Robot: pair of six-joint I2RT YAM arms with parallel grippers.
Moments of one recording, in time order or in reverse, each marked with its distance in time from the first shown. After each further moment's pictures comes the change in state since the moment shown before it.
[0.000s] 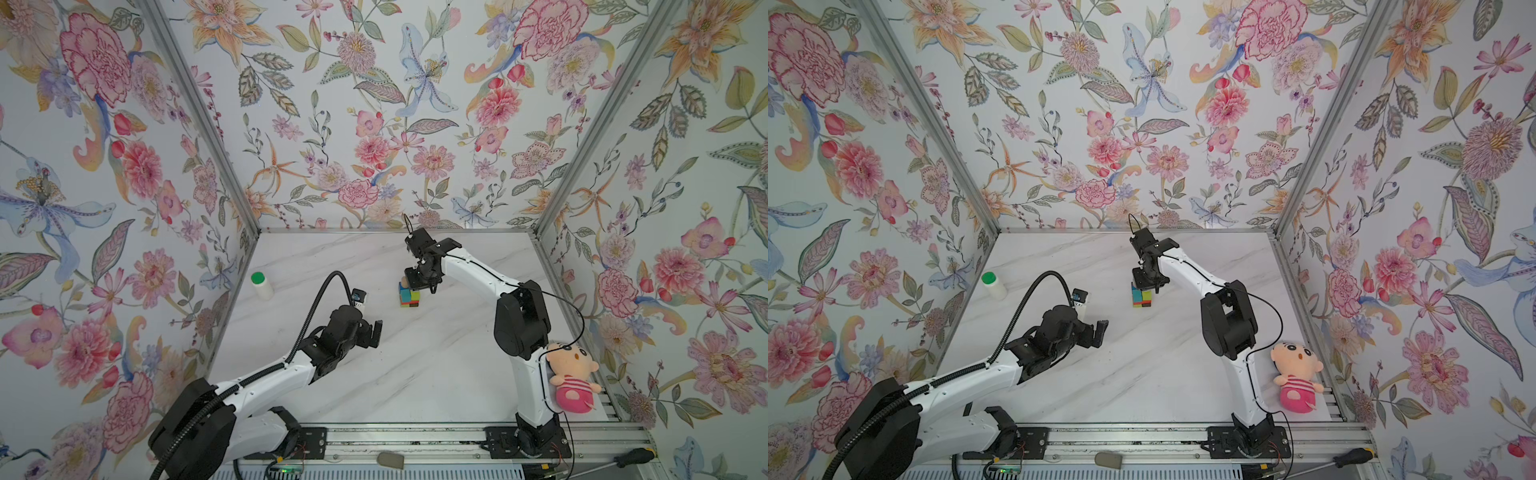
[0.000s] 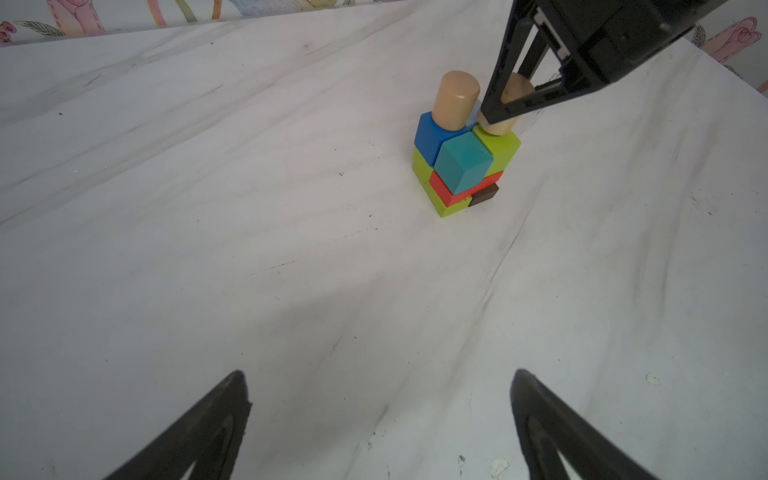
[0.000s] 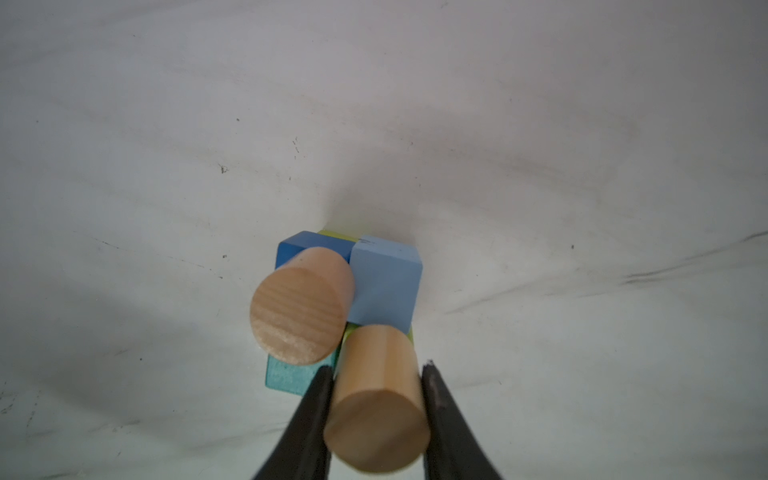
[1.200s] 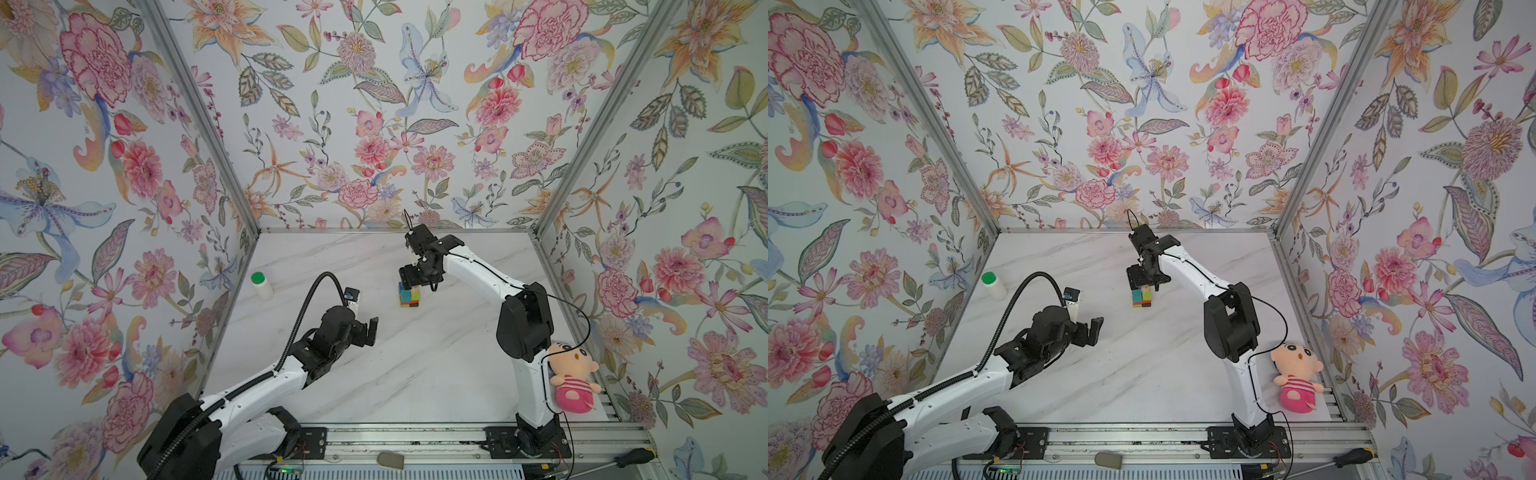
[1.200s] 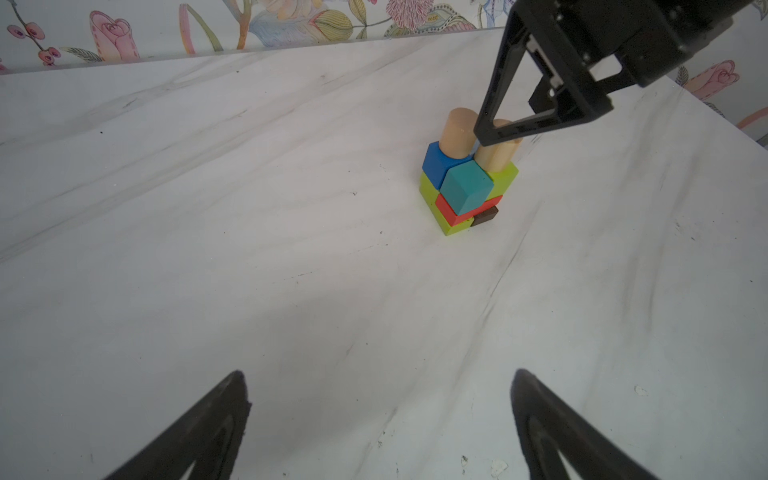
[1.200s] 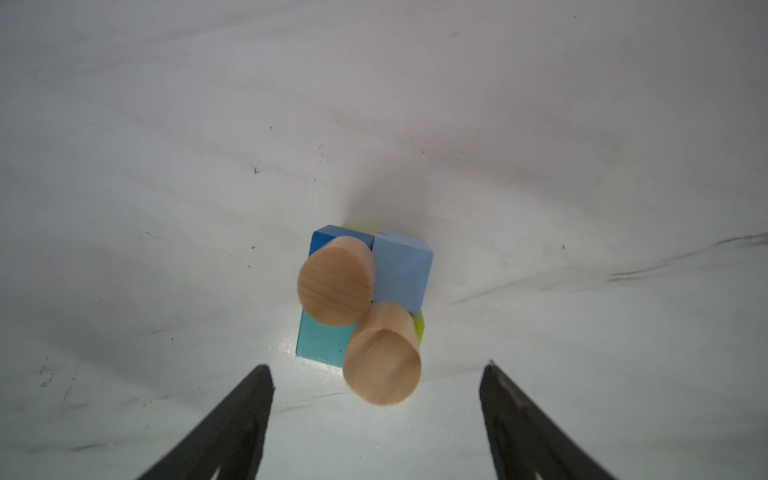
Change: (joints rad) left arm 0.021 -0.103 -0.018 -0.024 -0.012 0.001; right arm 0.010 -0.055 0.028 -0.030 -0.006 -0.013
